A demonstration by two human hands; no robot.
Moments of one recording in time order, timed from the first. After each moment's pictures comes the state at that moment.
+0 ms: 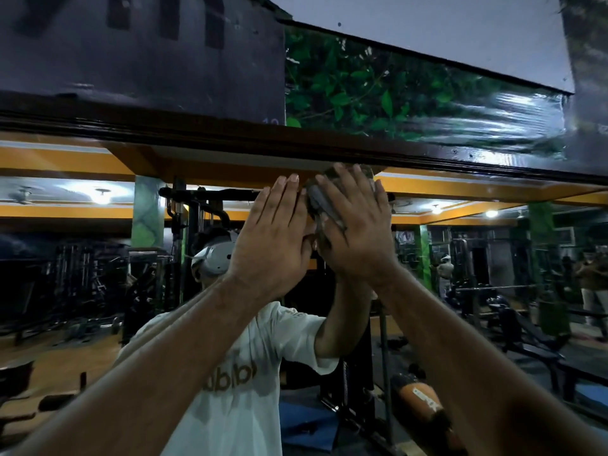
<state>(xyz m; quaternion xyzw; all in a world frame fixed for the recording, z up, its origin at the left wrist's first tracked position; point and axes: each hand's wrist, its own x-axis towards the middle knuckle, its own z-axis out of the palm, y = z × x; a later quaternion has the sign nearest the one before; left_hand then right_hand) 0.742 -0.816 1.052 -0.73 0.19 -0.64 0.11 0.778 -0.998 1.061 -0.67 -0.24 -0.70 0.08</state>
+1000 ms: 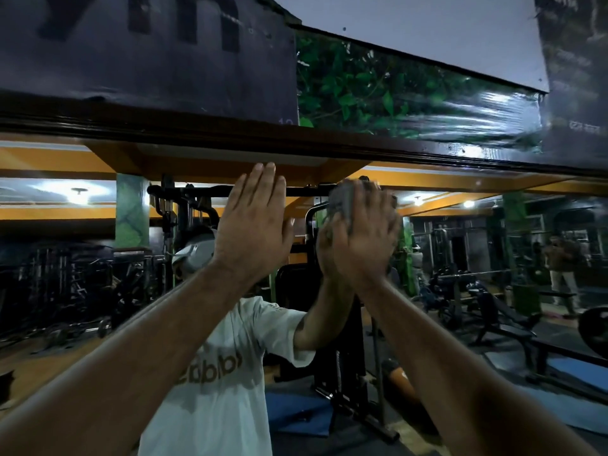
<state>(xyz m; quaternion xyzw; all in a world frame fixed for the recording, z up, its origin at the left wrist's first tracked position) 0.707 -0.758 1.065 -0.77 0.18 -0.61 0.07 0.772 -0.951 1.028 -0.69 -0.03 -0.68 0.23</state>
